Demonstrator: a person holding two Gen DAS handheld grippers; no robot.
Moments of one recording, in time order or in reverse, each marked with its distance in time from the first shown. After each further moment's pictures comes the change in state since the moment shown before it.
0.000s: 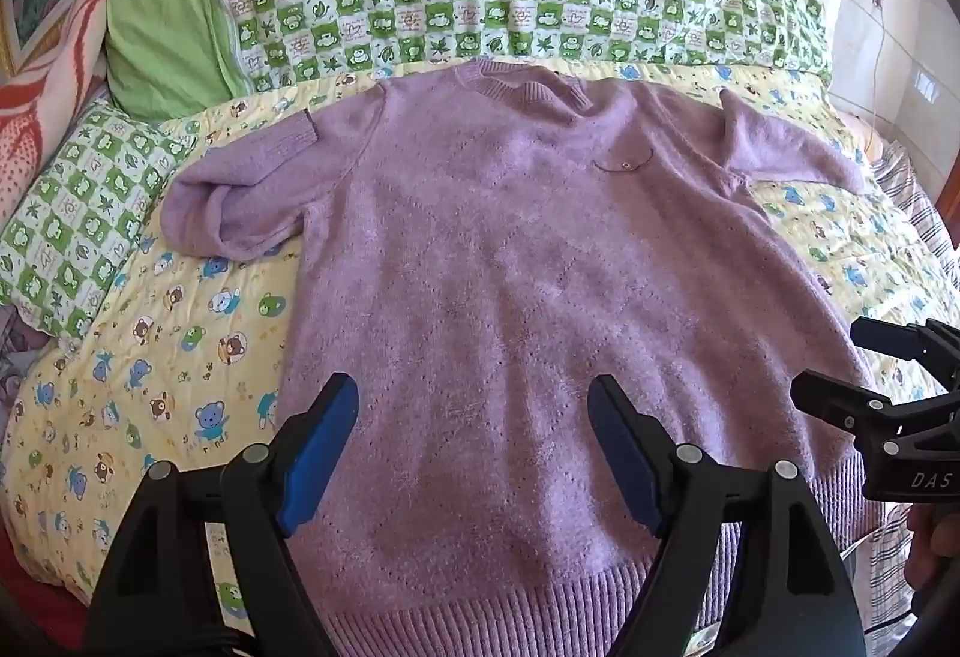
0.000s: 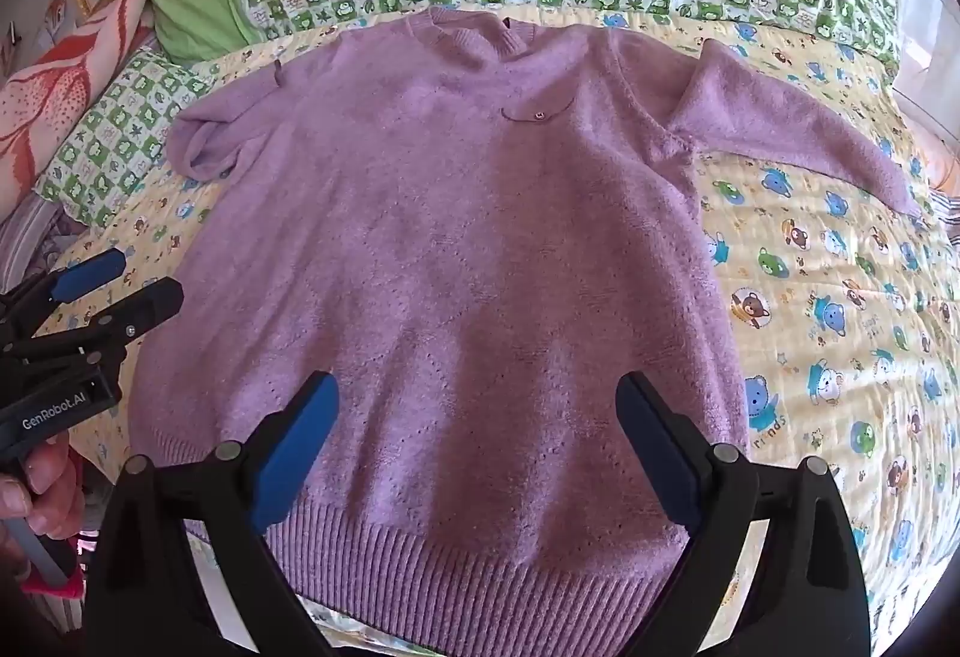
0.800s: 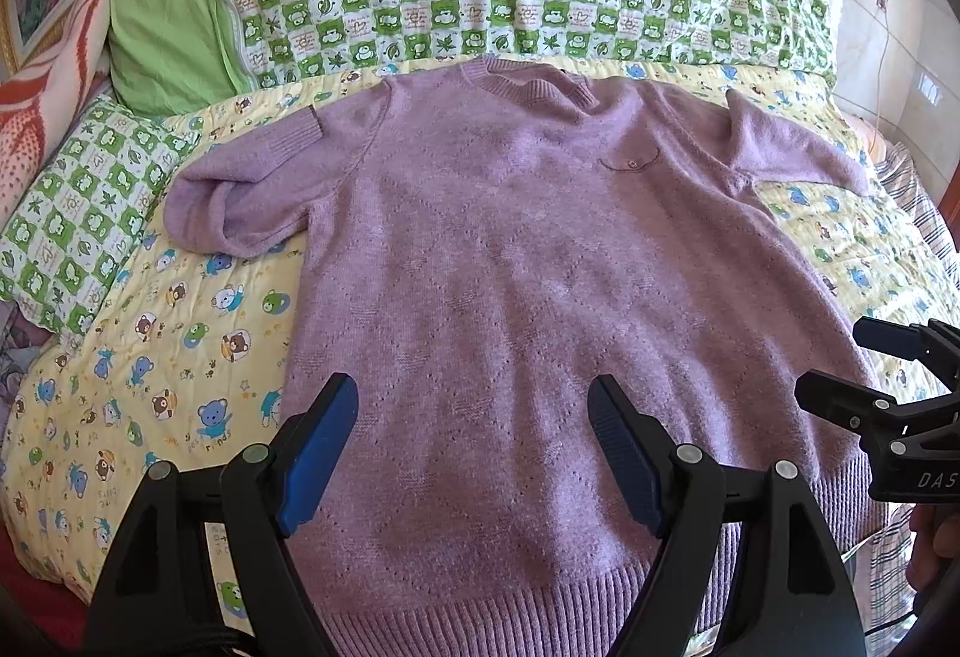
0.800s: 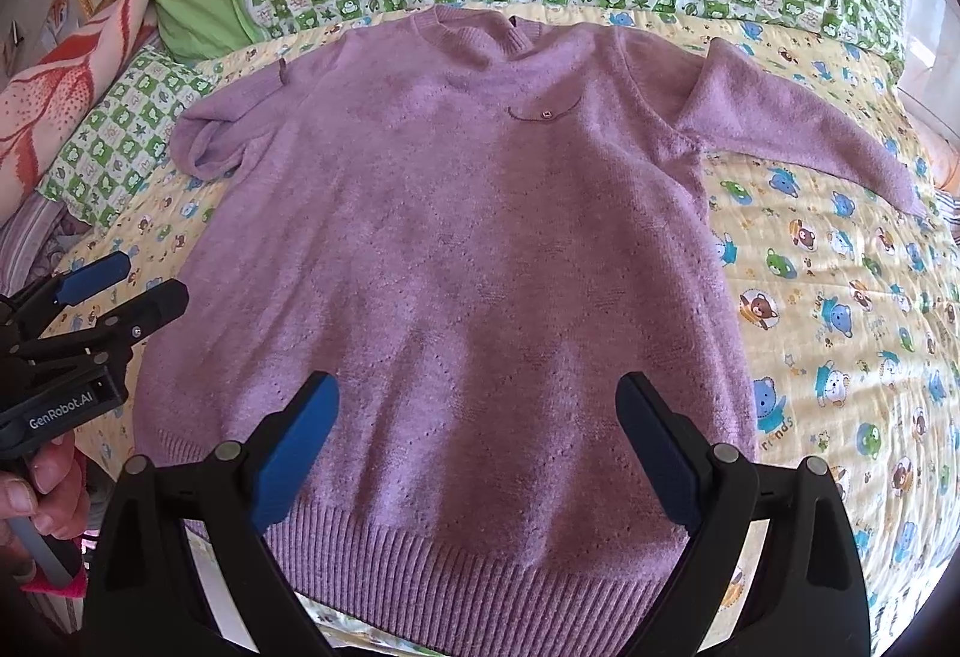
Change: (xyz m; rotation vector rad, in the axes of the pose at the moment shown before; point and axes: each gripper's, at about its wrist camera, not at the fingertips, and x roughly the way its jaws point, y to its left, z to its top) left arm -0.001 0.001 -0.004 -0.009 -0.004 0.008; right arm 0.002 0.005 0.000 0.000 -0.009 -0.001
